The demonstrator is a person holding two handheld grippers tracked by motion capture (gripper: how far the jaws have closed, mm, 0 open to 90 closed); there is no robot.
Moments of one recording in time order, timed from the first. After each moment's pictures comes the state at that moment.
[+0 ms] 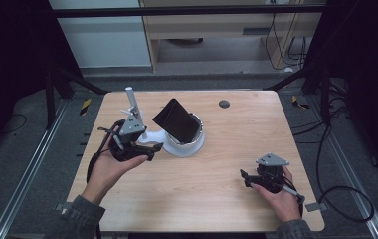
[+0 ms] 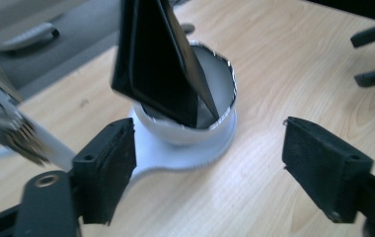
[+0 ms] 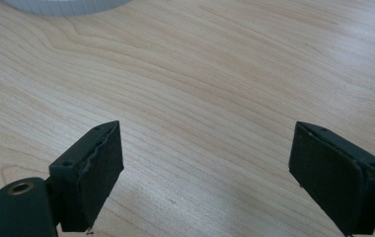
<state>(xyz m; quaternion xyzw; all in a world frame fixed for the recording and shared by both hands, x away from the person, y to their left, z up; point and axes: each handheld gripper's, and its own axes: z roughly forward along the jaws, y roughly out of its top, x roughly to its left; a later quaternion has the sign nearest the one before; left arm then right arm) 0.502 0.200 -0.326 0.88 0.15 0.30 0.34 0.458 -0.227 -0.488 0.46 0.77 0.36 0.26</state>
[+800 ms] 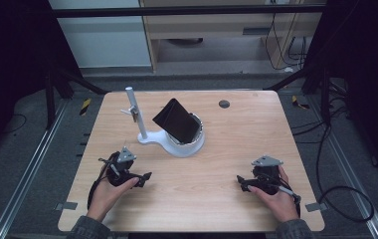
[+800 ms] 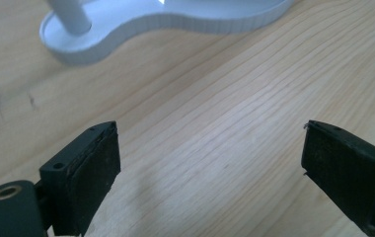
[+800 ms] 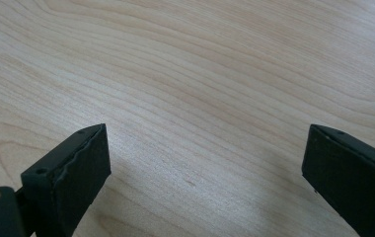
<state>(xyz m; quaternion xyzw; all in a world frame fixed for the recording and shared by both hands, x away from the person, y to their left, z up) 0.484 0.242 -0.474 0.84 0.39 0.17 0.34 0.462 -0.221 -0.504 0.47 0.79 0.33 0.22</state>
